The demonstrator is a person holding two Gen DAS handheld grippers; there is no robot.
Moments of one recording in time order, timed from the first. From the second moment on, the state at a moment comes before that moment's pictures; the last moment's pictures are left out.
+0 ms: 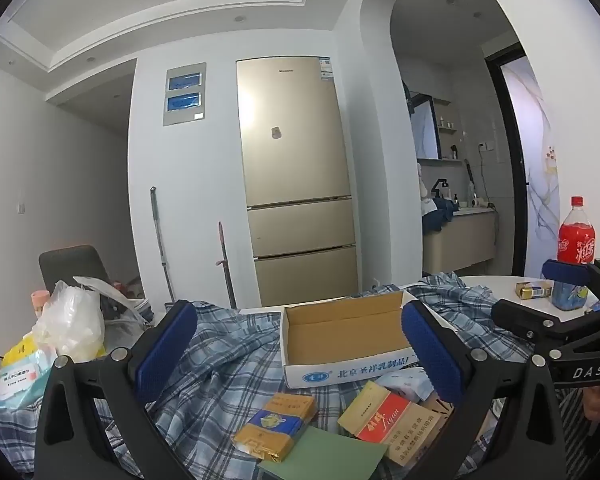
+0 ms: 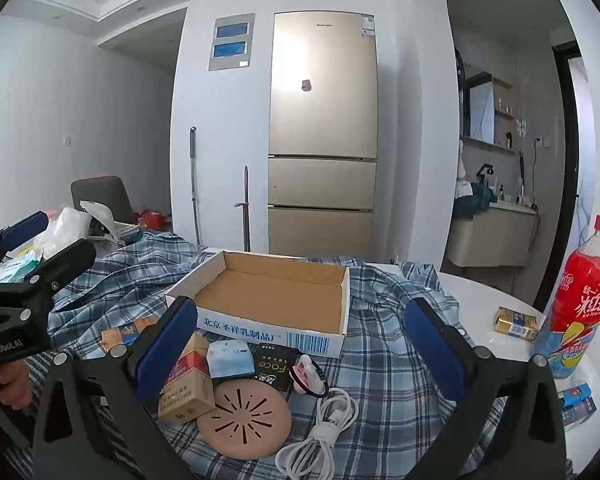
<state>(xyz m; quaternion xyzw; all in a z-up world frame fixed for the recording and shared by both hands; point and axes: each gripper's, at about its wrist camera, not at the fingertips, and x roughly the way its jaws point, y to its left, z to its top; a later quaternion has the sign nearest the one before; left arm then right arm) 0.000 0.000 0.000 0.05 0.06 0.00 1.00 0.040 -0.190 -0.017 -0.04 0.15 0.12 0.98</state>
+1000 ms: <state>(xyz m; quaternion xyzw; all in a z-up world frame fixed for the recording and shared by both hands) 0.003 0.008 0.000 0.03 0.08 0.01 1.00 0.030 -0.192 -0.007 -0.04 0.13 0.12 0.98</state>
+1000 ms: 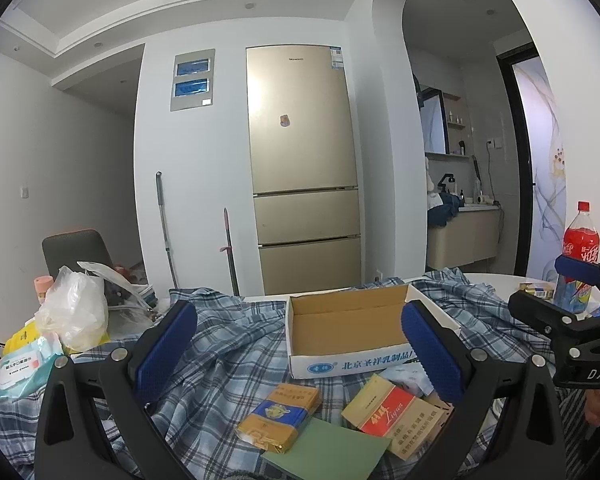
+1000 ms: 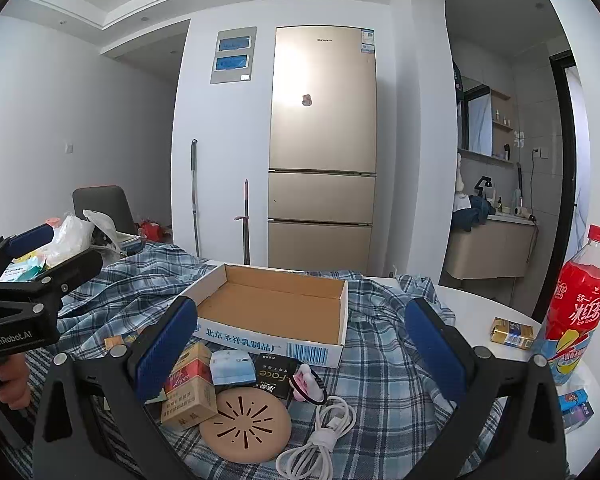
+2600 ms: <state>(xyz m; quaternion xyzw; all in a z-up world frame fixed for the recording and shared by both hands) 0.005 0.008 0.000 0.02 0.08 -0.01 1.00 0.025 -0.193 -0.006 -0.04 0.11 0.12 0.99</state>
